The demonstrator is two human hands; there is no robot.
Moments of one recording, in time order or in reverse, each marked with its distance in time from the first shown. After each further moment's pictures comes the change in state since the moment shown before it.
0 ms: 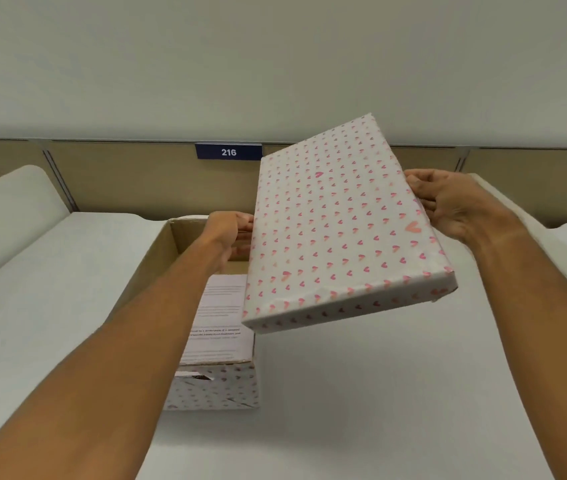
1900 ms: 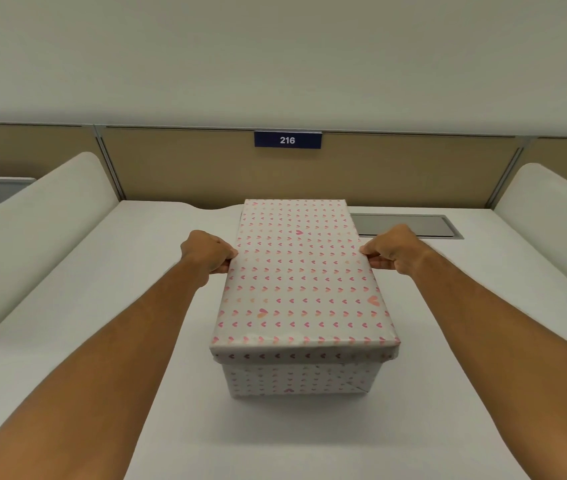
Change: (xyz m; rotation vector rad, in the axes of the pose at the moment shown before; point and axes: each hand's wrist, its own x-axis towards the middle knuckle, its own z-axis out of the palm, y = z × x) left_hand 0.034 -0.046 -0.225 0.417 0.191 -0.091; right_hand -0.006 0.105 0.240 -0.459 0.105 0.339
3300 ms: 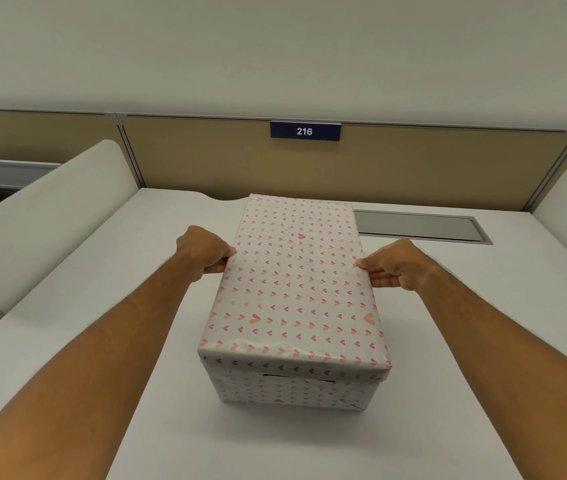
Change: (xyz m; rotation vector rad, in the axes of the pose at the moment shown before) left_hand 0.003 0.004 0.005 0.046 0.015 -0.132; right_hand 0.018 0.017 0.005 -0.003 -0.226 0.055
